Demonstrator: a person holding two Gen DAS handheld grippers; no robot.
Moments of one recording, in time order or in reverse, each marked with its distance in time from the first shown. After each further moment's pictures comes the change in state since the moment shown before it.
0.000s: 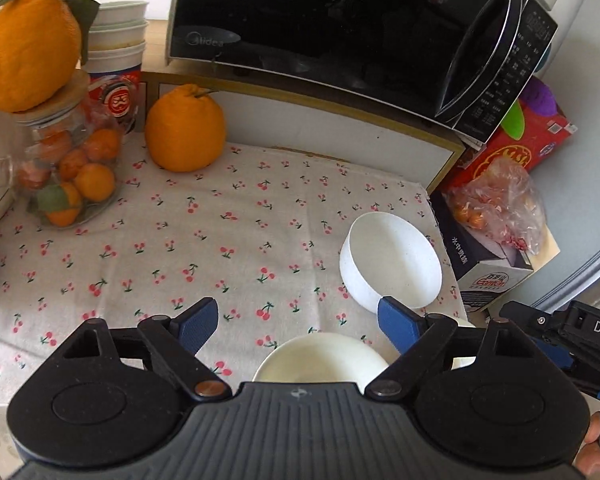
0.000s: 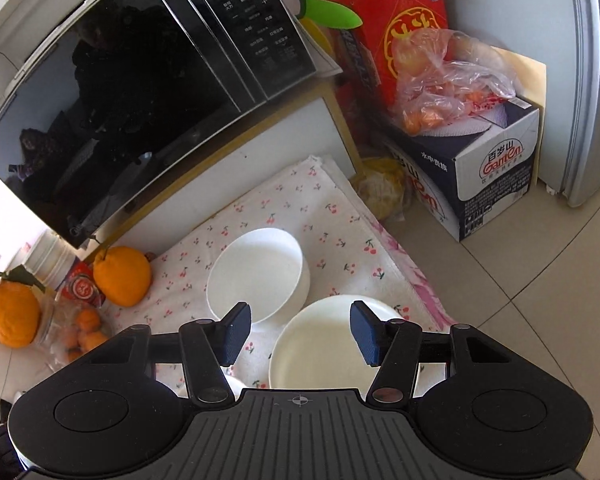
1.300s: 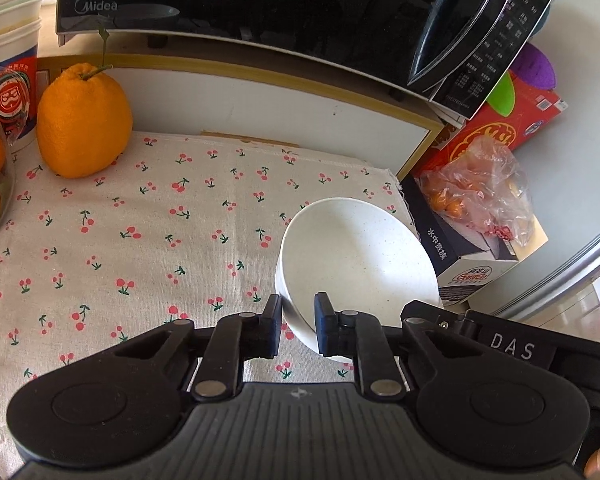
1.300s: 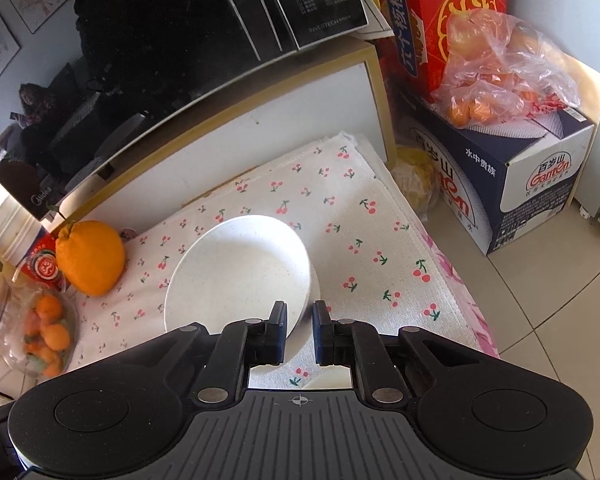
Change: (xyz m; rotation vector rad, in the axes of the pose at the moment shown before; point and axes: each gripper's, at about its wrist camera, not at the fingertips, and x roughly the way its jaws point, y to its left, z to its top) left arm 0.062 -0.032 0.021 0.057 0.049 -0.097; right arm 0.077 0.028 0.009 -0.113 0.075 0.001
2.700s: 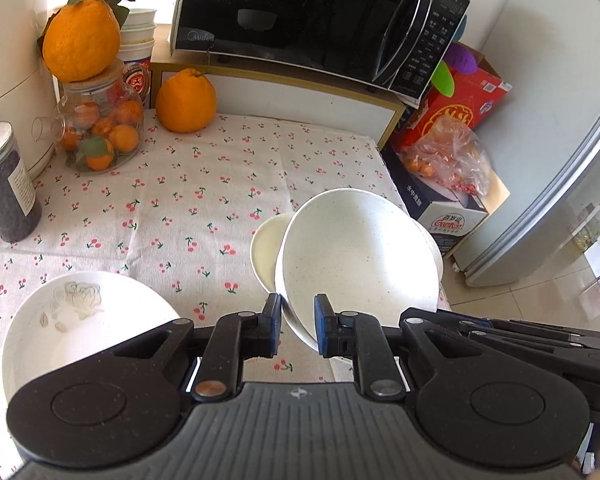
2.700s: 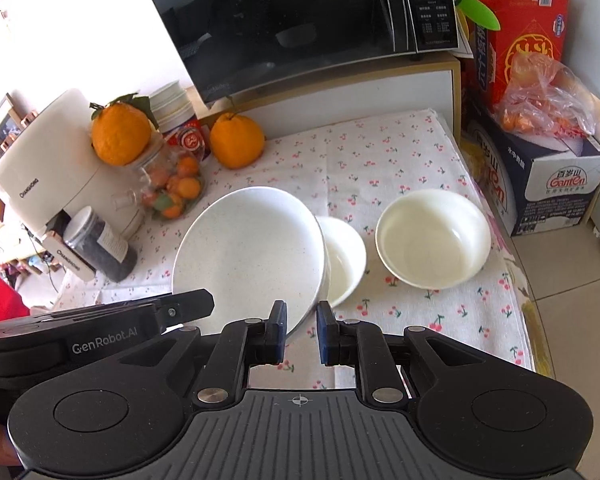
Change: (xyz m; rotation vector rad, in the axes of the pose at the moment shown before) left arm -0.166 0.014 -0.110 0.040 -0.020 0.025; right arm -0.161 0.040 -0.136 -0.251 0.073 0.129
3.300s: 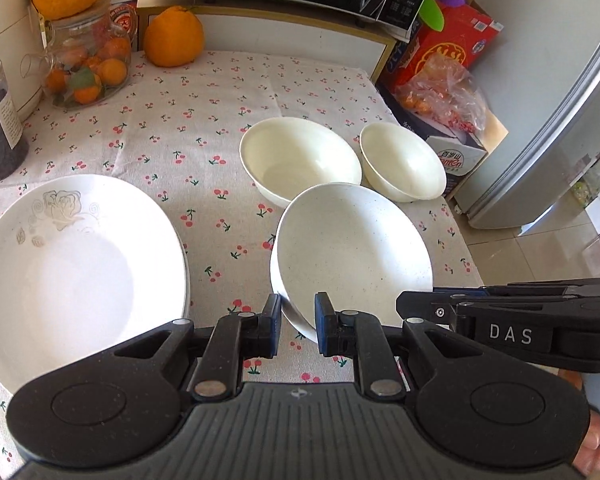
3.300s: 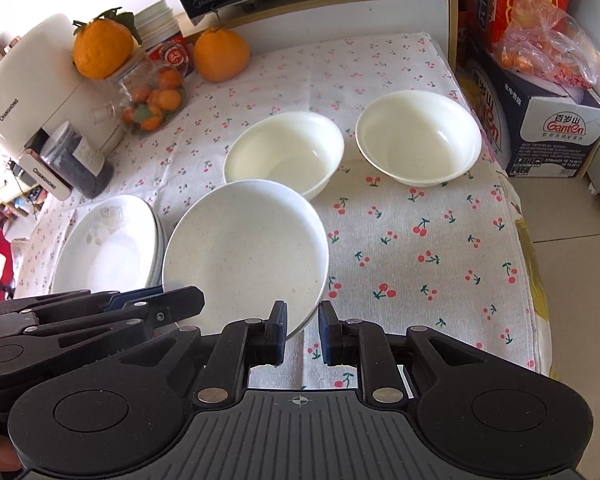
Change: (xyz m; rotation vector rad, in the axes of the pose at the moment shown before) left arm 0.020 0.001 -0.053 0.049 0.110 -0.005; right arm 0.025 -0.014 -0.040 -0.045 0.188 -0.043
